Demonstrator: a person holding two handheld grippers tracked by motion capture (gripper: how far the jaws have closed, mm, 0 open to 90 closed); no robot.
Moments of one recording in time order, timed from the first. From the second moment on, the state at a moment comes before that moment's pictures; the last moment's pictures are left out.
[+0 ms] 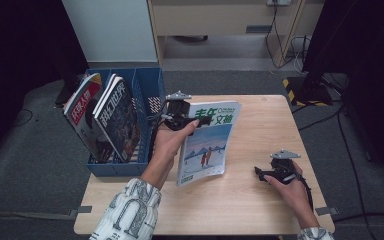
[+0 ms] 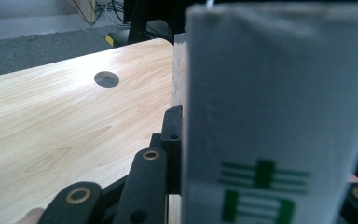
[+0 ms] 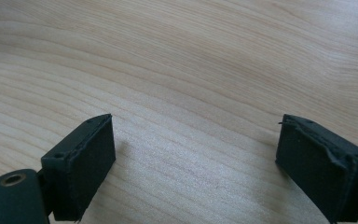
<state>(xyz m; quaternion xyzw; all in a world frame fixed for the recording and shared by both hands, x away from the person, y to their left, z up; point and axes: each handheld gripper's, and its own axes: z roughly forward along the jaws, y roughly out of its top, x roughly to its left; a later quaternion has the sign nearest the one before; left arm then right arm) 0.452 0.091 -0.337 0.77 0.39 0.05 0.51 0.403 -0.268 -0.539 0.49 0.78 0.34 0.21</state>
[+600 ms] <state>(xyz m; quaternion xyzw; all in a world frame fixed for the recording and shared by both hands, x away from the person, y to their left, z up) 0.452 0.103 -0.325 0.76 0.39 0.06 0.52 0.403 -0.267 -0.539 0.49 0.78 0.34 0.21</state>
